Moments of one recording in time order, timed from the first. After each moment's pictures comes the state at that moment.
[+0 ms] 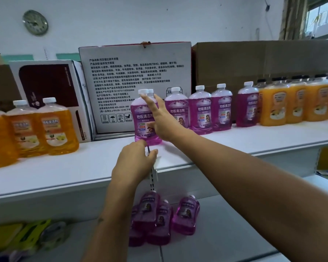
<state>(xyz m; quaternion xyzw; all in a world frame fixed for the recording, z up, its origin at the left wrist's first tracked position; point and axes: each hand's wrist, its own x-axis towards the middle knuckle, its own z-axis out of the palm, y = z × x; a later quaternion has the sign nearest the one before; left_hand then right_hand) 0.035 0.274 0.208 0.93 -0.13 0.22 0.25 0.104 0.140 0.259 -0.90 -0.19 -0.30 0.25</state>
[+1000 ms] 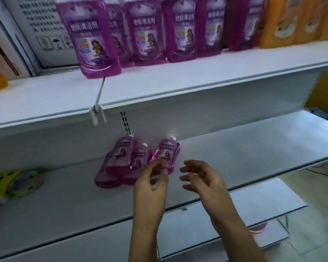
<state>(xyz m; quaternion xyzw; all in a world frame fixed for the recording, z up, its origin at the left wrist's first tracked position) -0.044 0.199 -0.006 0.75 -0.09 0.06 0.65 -0.094 0.066 -0.002 -0.66 0.07 -0.15 0.73</state>
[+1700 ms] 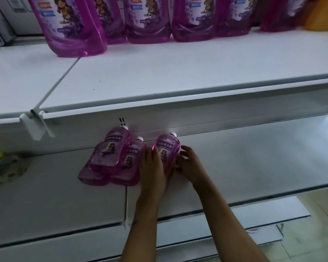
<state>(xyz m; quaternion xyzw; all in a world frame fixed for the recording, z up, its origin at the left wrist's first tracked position) 0.074 0.142 -0.077 0.96 -0.08 0.06 0.26 0.087 0.011 -0.108 -0.72 0.17 -0.01 0.68</state>
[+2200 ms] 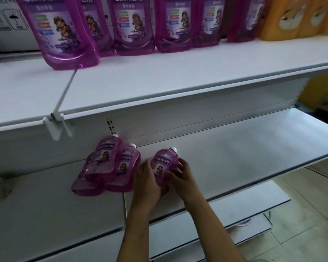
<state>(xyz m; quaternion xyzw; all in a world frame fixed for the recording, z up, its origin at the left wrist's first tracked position) 0.048 0.169 -0.075 0.92 -0.13 -0.03 0.36 0.015 0.044 -0.098 -0.65 0.16 -0.07 0.74</state>
